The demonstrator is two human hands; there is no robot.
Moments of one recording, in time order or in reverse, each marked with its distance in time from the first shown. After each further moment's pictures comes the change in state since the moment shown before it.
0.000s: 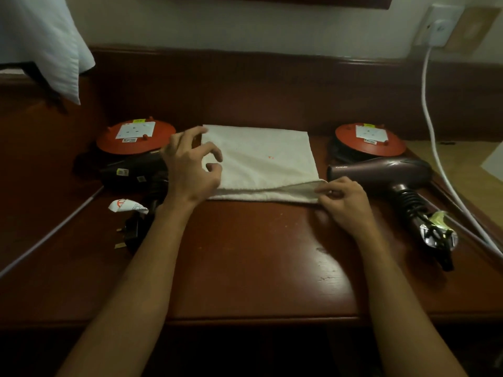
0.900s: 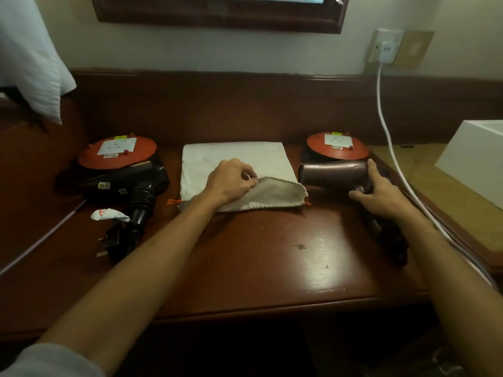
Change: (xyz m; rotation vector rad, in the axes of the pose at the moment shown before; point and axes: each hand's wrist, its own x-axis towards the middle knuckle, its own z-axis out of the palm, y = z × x) left_hand 0.015 0.079 0.056 -0.121 -0.489 0.043; right_hand 0.004 0.047 -0.116 -0.154 -0.175 0.443
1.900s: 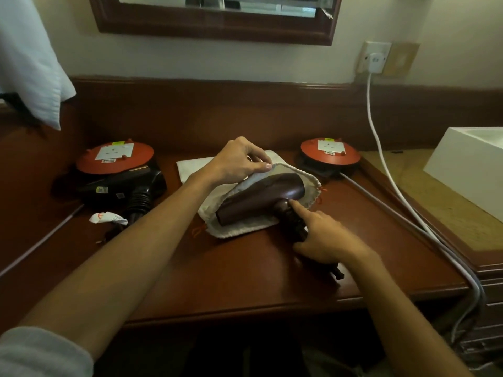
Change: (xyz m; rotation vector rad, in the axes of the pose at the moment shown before) left_hand 0.024 0.036 -0.047 -0.271 -0.193 0.187; right_hand -0.102 -0.069 0.050 -0.344 -0.330 -0.269
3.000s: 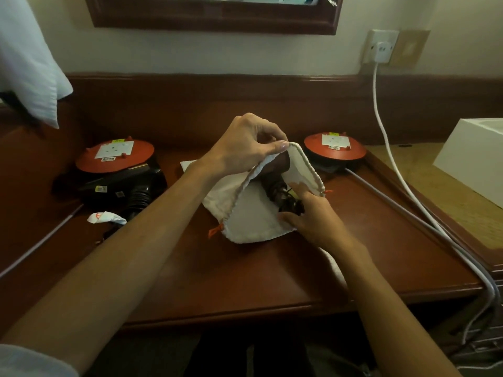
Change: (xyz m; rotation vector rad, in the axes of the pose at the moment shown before) left_hand -0.013 0.049 -0.012 0.017 0.147 0.255; right_hand 0.035 -0.004 0.017 0.296 0.386 -0.226
